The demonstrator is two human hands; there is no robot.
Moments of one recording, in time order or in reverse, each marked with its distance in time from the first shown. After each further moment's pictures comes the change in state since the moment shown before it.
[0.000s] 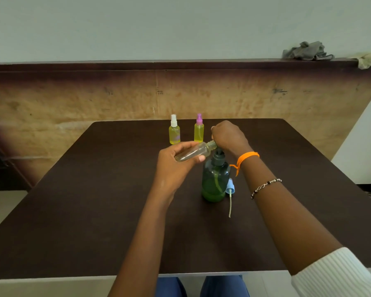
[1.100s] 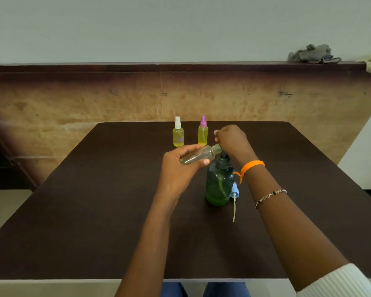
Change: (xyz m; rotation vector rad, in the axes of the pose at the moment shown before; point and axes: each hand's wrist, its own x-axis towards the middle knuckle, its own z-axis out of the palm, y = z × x) left_hand 0.000 -0.001 0.001 0.033 0.008 0.021; right_hand -0.003 0.002 0.004 0.092 0.028 0.012
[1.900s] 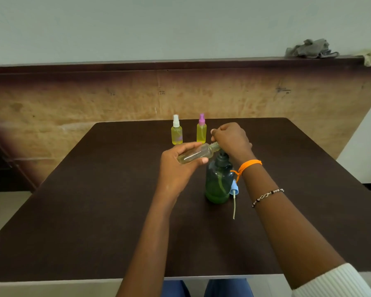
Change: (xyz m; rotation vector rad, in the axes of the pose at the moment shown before) left_hand 0.002 -0.004 -0.001 0.021 0.008 0.031; right_hand -0.011 0.001 -0.001 -0.003 0.093 -0.036
